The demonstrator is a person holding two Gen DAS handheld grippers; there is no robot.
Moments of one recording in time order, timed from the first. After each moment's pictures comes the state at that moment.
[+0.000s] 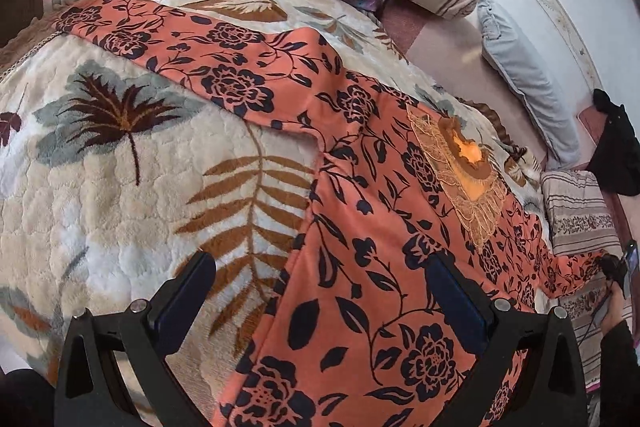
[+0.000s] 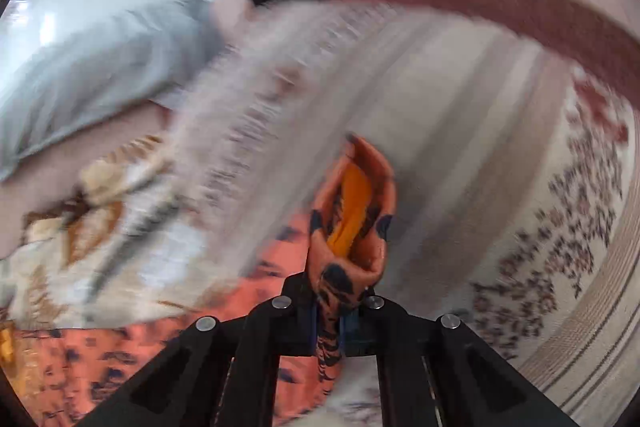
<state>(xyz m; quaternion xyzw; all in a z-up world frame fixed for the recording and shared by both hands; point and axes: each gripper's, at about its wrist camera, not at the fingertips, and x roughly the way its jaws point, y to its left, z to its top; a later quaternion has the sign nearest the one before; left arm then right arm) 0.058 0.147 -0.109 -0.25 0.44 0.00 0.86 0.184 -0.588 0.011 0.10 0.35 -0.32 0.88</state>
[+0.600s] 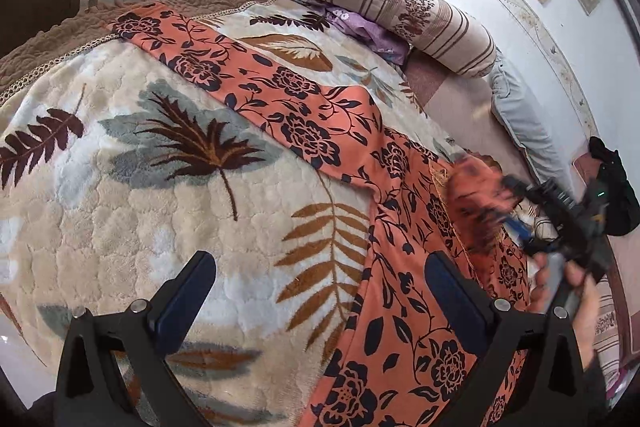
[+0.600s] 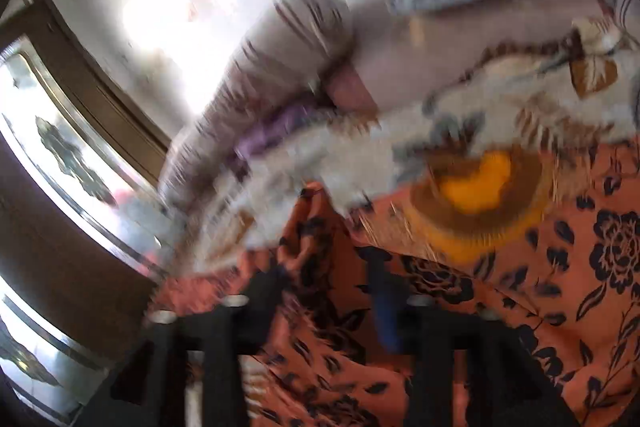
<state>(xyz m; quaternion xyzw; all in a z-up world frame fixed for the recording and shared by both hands) 0.028 0.215 -0.099 -0.29 0.39 0.02 0.88 0.240 -0.105 -0.063 0.24 0.41 0.16 0.87</state>
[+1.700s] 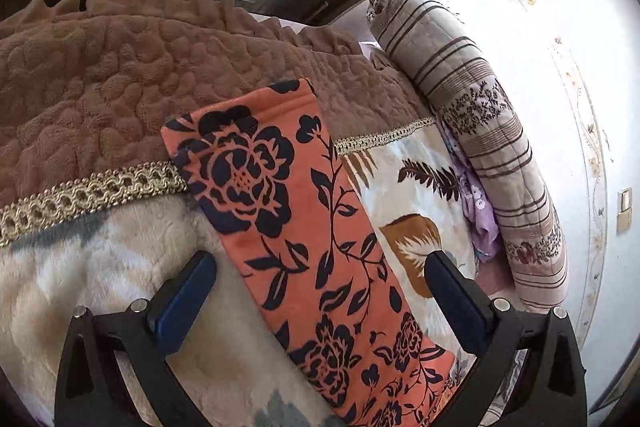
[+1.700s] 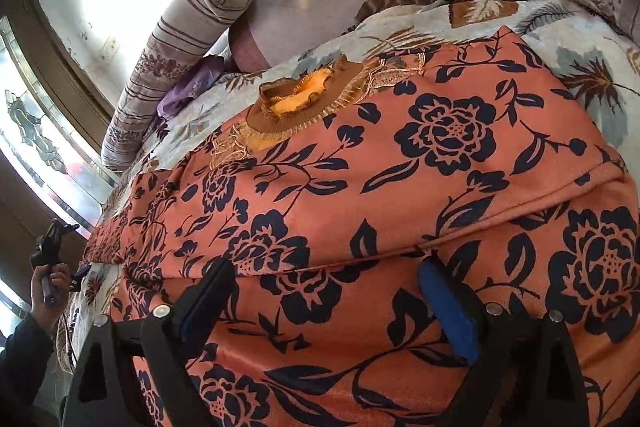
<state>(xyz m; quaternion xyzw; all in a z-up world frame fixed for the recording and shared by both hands) 0.166 0.463 -0.140 -0.51 0.31 0.14 0.79 0.128 -0.238 -0.135 0.21 0.40 0.10 0.89</state>
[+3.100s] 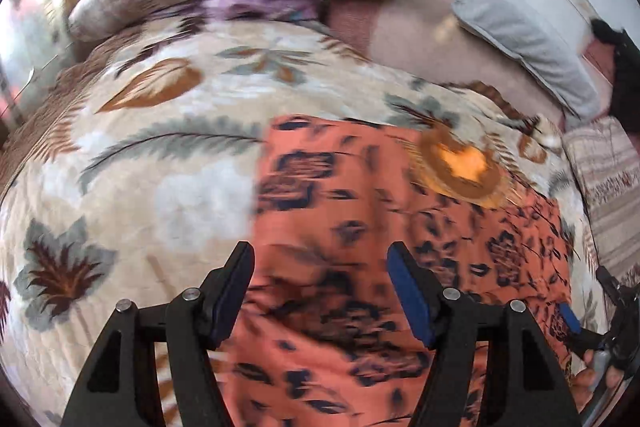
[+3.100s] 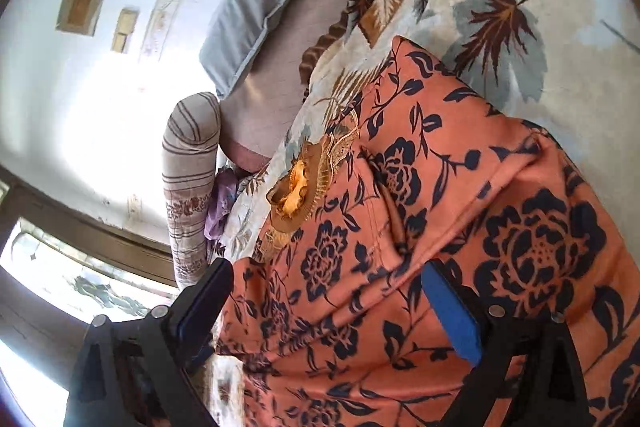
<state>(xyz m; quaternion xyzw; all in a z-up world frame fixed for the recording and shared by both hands) 0.168 0.098 -0.074 -0.11 0.45 0.00 0.88 0.116 -0.341 -0.118 0.50 0.34 0.08 0.79</state>
